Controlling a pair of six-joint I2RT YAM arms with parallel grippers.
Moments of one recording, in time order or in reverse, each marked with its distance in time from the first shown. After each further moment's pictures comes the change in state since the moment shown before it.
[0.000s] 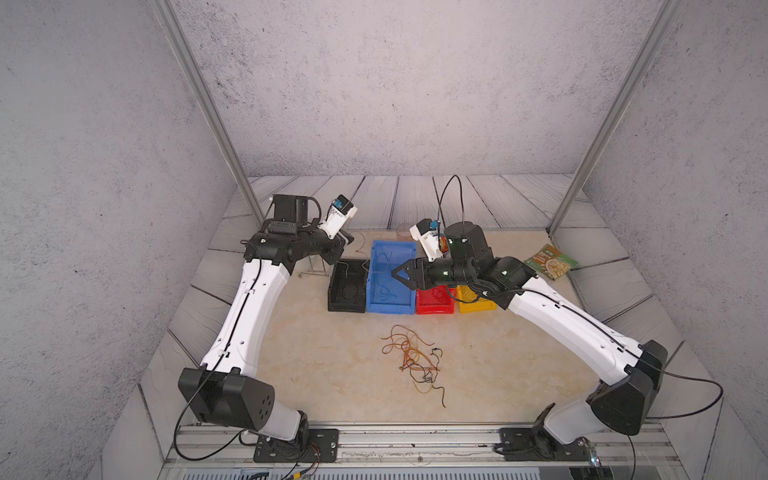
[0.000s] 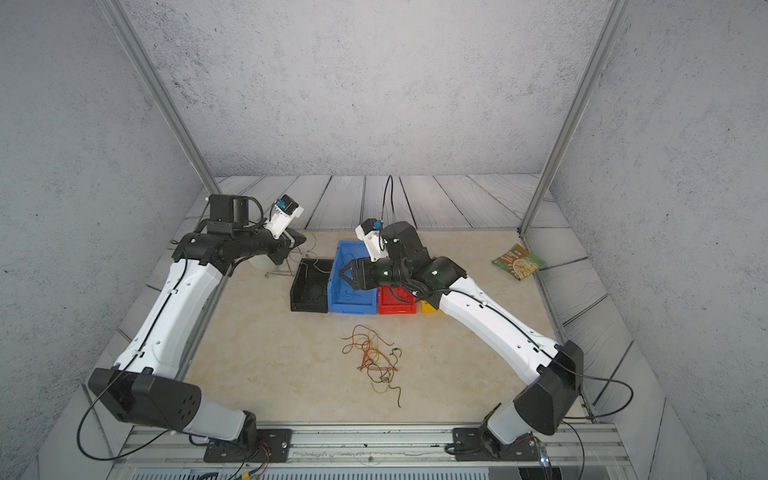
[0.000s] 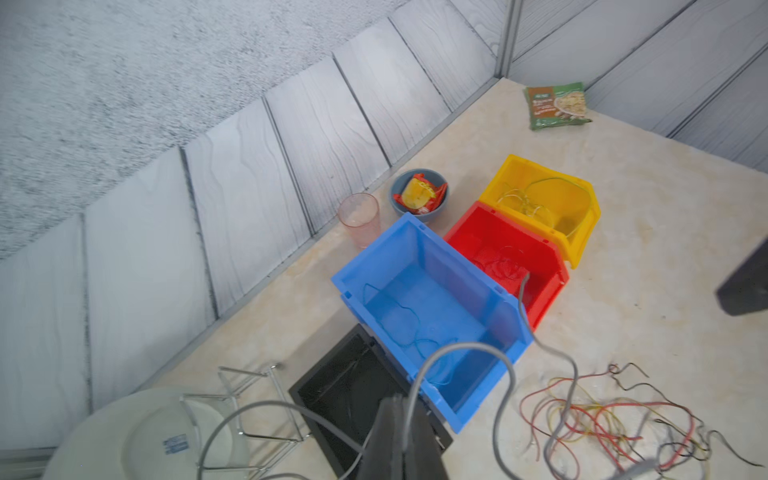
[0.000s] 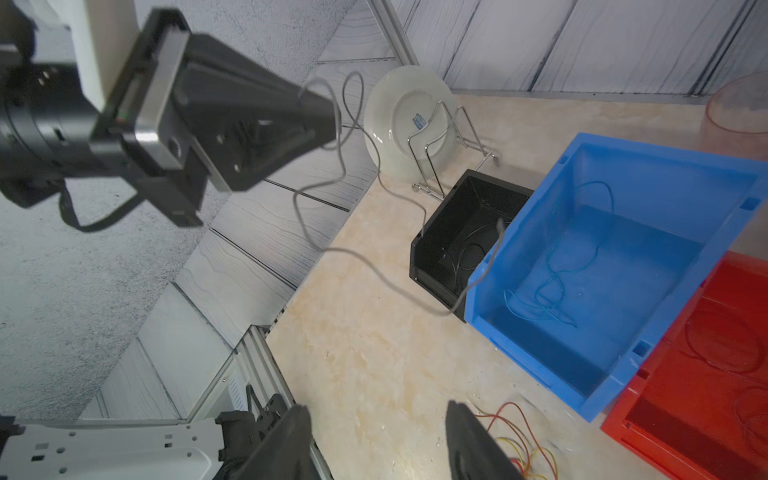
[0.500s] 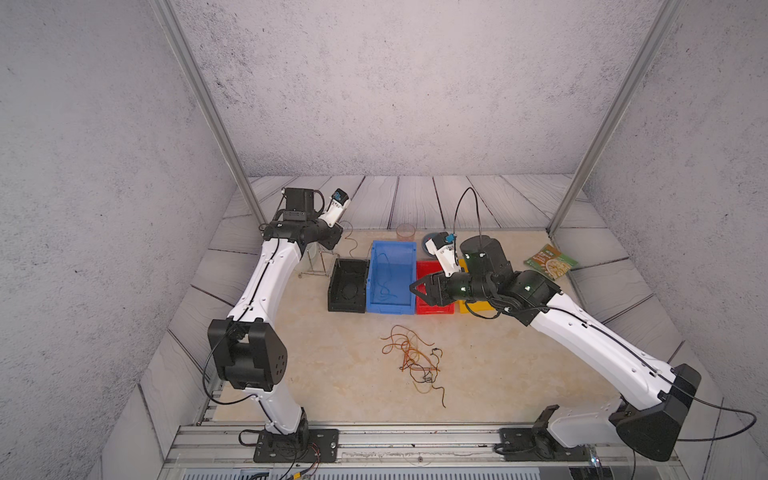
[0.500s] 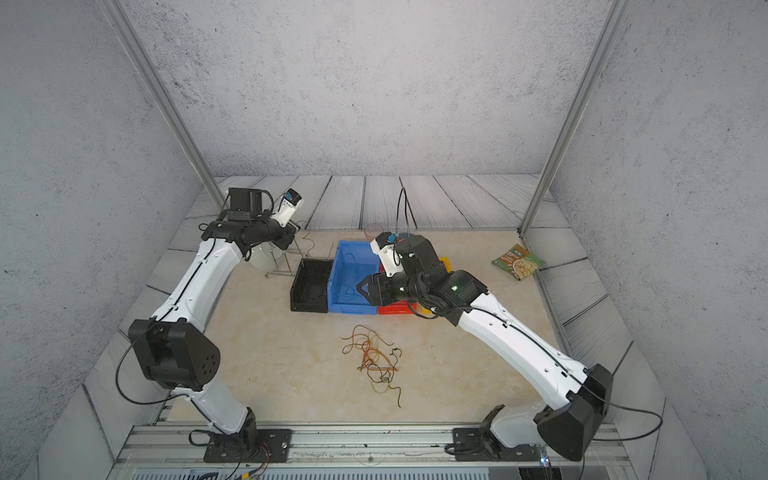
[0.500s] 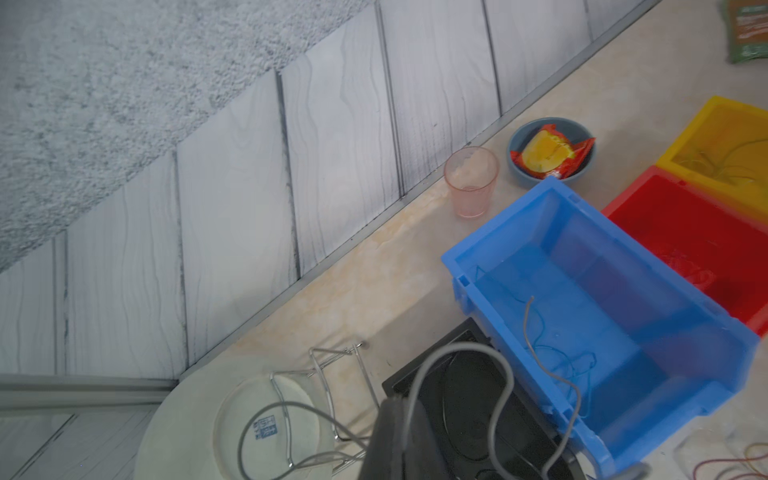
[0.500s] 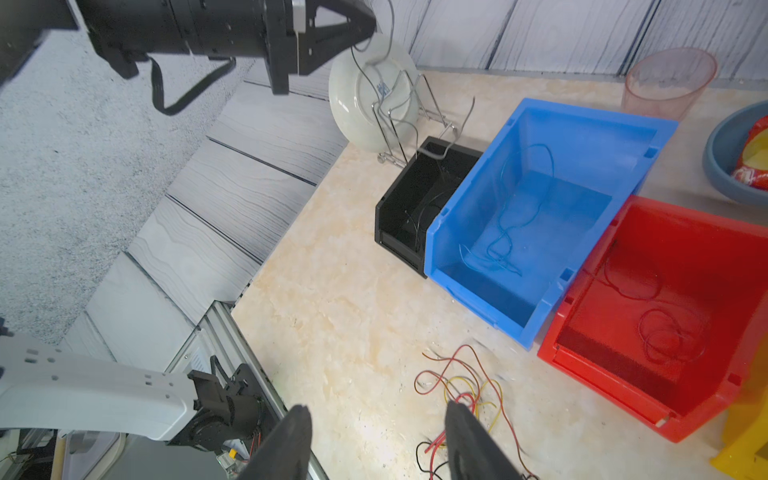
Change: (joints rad) left arm 0.048 0.226 0.052 0.165 -0.237 -0.010; right arm 0.000 -0.147 -0.130 -0.093 0.071 -0.050
